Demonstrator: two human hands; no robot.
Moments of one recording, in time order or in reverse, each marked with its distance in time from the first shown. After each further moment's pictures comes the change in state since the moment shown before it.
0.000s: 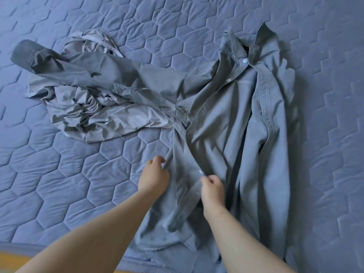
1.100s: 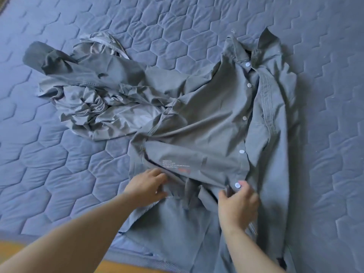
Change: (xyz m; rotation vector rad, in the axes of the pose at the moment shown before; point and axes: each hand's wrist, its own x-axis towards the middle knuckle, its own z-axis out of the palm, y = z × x) left_hand -0.011 -0.041 -0.024 0.517 -0.149 0.563; right_hand -0.017 0.015 -0.044 -0.427 0.496 -0.273
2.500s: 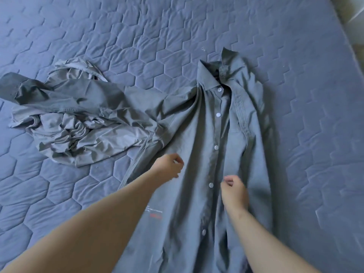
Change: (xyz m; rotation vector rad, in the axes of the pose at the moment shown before) left_hand 0.071 0.069 -0.070 -0.781 -0.070 -0.281; right_hand 0.043 -0.022 -0.026 0.179 -0.324 0.163
